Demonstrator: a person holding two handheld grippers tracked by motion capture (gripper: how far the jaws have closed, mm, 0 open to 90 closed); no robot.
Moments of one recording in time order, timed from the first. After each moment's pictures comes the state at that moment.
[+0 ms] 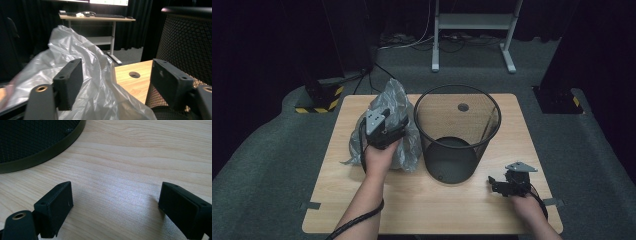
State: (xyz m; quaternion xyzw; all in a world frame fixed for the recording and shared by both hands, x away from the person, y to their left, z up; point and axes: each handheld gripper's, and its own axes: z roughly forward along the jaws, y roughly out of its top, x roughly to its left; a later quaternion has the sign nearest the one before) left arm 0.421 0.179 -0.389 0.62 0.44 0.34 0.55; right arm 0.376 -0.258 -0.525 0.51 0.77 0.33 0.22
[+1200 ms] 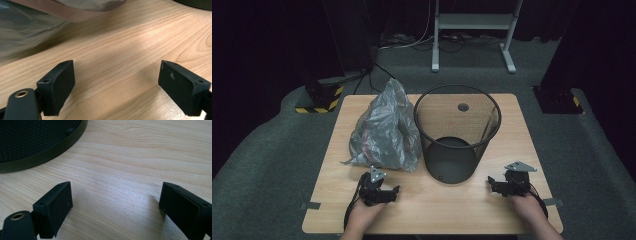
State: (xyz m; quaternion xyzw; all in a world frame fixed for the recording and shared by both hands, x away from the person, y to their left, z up) left arm 0.330 0.202 -0.521 0.79 0.50 0.19 0.32; right arm 0.376 -0.257 -0.525 0.50 0.77 0.33 0.22
